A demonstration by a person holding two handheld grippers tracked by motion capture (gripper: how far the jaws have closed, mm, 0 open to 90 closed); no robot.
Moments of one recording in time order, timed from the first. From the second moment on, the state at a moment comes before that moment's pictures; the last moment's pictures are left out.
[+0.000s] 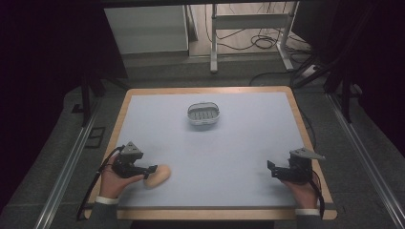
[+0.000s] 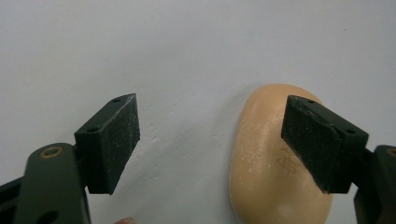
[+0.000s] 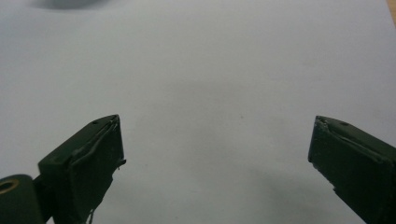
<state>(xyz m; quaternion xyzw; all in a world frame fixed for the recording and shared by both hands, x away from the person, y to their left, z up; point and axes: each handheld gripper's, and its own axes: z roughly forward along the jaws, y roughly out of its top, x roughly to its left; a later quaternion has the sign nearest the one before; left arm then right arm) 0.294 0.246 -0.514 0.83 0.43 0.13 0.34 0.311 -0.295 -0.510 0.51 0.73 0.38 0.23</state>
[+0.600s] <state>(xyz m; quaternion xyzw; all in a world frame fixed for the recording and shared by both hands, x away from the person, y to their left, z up) 0.289 0.254 -0.512 0.82 0.44 0.14 0.32 0.308 -0.296 -0.509 0.49 0.74 0.38 0.25</state>
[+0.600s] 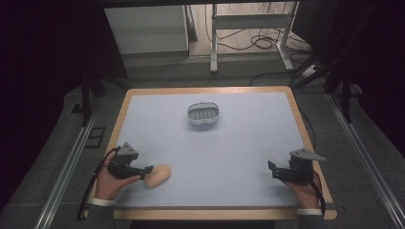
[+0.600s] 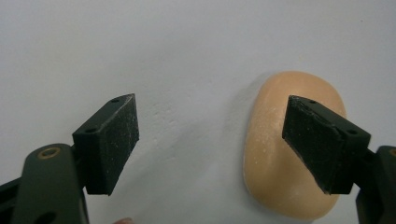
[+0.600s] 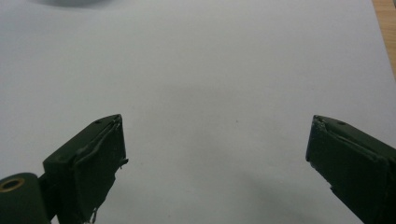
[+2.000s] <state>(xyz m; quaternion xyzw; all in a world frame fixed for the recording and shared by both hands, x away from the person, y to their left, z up) 0.278 0.241 -0.476 0.85 0.41 0.10 0.30 0.299 -0.300 -0.507 0.49 0.74 0.39 0.26</state>
